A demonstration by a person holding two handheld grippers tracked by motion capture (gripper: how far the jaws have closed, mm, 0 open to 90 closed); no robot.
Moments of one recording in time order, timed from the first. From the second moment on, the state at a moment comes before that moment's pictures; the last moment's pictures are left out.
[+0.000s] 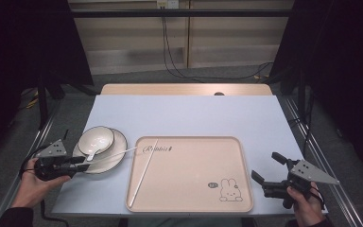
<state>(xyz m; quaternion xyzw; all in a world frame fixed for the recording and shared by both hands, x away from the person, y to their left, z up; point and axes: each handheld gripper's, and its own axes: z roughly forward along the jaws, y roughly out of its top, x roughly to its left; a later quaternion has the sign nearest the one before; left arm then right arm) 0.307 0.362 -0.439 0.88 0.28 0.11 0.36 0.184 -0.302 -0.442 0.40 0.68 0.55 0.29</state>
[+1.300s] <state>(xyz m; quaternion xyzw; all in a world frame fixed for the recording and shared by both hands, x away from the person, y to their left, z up) 0.308 0.334 -0.440 0.89 0.29 0.05 0.35 0.184 -0.302 -0.442 0.40 0.68 0.54 0.28</state>
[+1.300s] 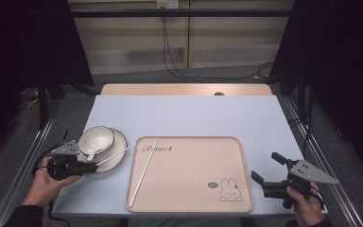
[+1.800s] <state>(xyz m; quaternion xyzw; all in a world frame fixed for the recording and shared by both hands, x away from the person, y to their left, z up) 0.295 0.332 -0.425 0.86 0.31 0.05 0.39 0.185 -0.302 -0.442 0.40 0.68 0.55 0.29</state>
